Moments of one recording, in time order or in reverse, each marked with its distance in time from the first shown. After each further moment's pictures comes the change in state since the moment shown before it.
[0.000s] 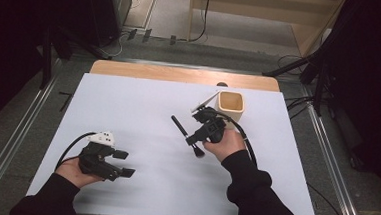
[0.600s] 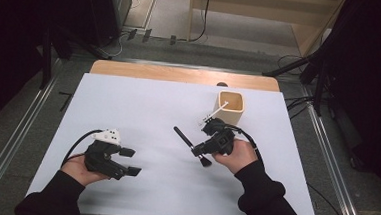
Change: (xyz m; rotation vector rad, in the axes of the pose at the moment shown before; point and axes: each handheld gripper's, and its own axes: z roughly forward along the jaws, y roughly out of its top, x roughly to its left) left arm -0.011 0.017 0.004 -0.024 -0.030 0.062; right arm -0.002 -0.037 -0.003 -0.033 0.056 -0.140
